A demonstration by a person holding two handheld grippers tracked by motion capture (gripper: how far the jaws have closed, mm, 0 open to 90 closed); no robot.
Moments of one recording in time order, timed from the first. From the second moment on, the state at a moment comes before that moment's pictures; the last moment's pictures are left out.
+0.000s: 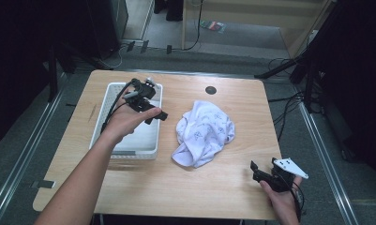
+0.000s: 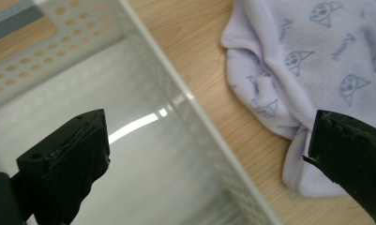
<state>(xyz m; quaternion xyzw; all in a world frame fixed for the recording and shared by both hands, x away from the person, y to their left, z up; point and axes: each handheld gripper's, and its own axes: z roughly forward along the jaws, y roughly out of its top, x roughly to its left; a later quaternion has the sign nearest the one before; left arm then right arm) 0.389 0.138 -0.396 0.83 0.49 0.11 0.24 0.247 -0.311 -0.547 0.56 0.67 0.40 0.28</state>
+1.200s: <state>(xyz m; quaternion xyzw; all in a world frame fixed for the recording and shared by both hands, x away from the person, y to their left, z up) 0.303 0.312 -0.422 0.73 0.60 0.16 0.29 0.247 -0.311 -0.547 0.56 0.67 0.39 0.29</state>
